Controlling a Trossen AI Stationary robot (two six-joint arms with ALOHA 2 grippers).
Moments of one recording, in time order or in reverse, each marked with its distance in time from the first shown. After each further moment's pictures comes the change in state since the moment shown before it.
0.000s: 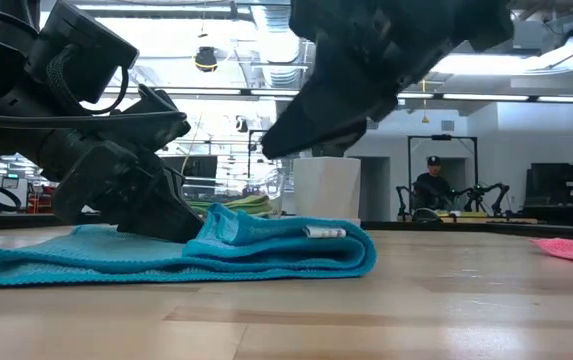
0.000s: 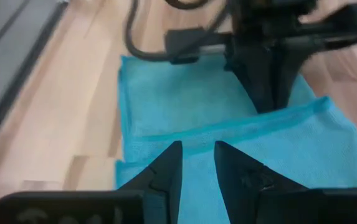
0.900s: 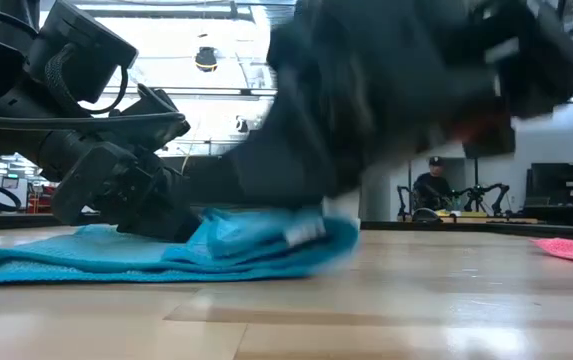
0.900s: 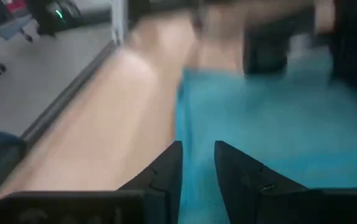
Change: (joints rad) left arm 0.000 0.000 0.000 0.000 -0.011 0.006; right arm 0.057 0.338 -0.029 0.692 -0.050 0.022
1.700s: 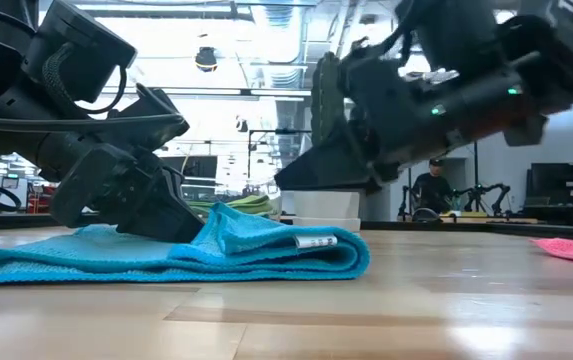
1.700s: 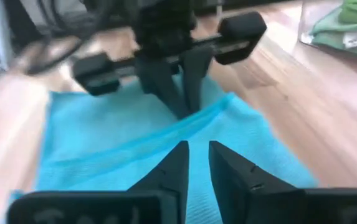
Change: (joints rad) left arm 0.000 -0.001 0.000 -0.004 -0.013 0.008; right arm -0.092 -0.241 -0.303 0.028 0.266 0.013
